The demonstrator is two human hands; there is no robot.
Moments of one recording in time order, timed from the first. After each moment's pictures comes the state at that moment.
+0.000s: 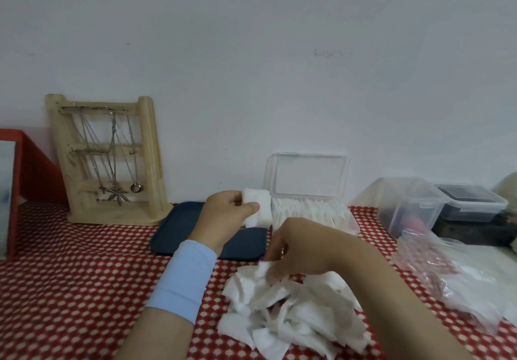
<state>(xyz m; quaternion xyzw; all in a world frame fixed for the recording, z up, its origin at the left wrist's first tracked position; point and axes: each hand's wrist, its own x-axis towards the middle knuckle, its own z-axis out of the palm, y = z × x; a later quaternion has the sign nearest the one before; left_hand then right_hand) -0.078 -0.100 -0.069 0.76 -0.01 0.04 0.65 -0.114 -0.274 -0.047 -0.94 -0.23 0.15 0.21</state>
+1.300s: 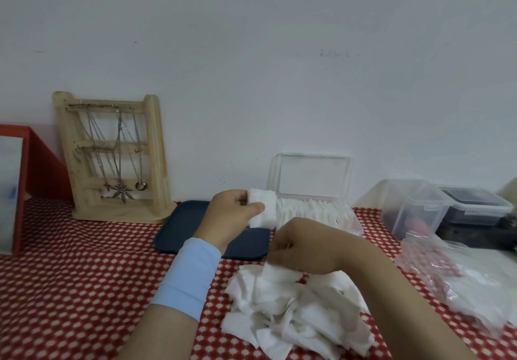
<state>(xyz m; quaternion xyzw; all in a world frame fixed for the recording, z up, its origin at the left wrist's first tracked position) -0.080 -0.098 -0.066 0.77 -0.02 0.03 0.63 -0.115 -0.274 -0.047 -0.94 -0.23 0.14 0.20</state>
